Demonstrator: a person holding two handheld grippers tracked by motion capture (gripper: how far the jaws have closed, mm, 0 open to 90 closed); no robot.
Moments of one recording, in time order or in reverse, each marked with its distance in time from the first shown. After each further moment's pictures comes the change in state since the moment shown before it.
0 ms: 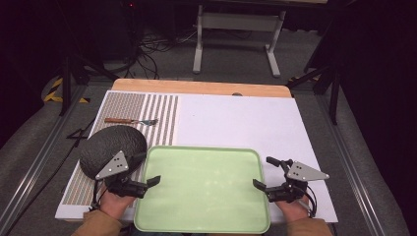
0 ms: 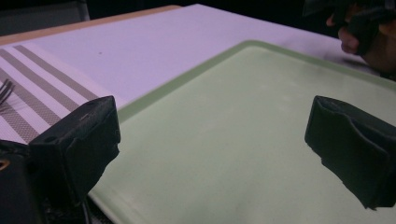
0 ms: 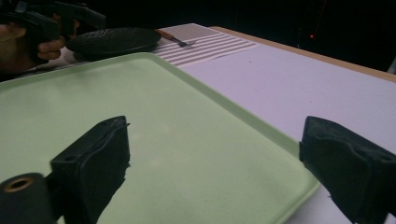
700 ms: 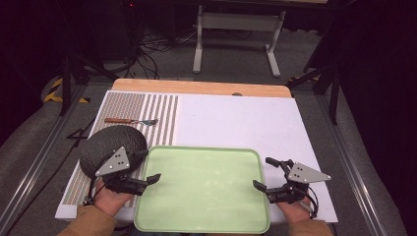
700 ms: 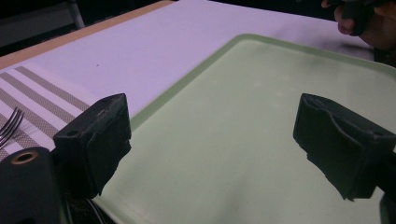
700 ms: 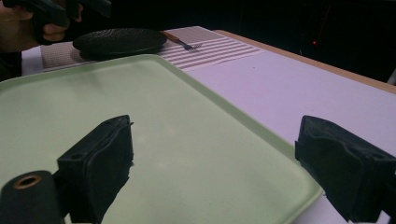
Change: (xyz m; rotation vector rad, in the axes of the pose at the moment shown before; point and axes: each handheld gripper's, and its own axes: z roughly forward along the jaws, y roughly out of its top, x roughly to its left) left arm 0.000 0.027 -0.008 0.061 -0.020 0.091; right arm 0.005 0.006 -0.004 -0.006 0.011 -0.038
